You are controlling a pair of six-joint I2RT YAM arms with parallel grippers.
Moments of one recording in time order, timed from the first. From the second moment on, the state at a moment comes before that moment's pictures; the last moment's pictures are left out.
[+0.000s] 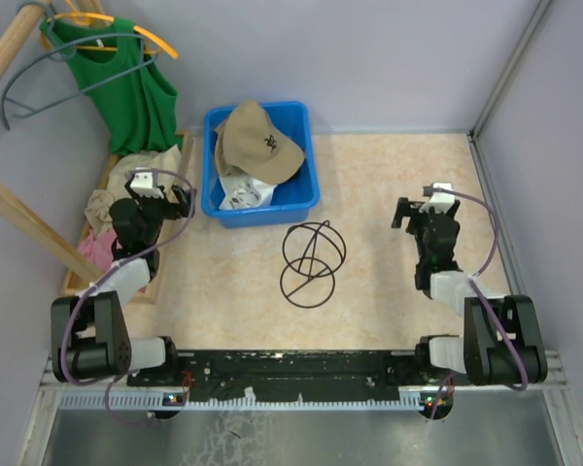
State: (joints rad) left arm 0.11 1.33 0.53 0.76 0.32 -0.06; right arm 0.04 1.28 0.33 0.82 0.12 0.02
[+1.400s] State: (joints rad) left arm -0.15 1.87 1.44 -0.23 0.19 -0.03; right arm 0.12 1.58 1.37 -0.14 -0.35 0.14
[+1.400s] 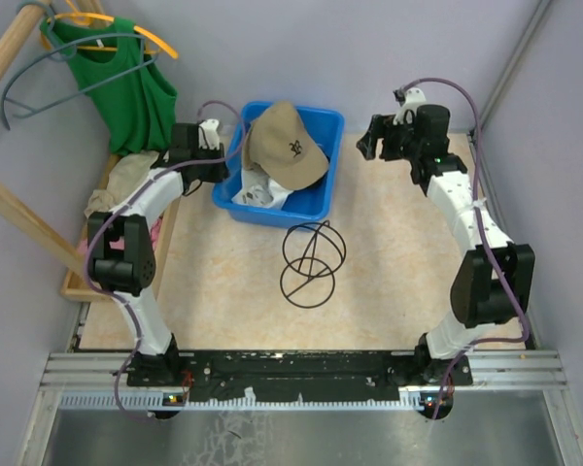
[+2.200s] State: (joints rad) left arm -0.24 2.16 2.04 -0.38 0.45 0.35; right arm 0.05 1.95 1.77 -0.50 -0.19 0.06
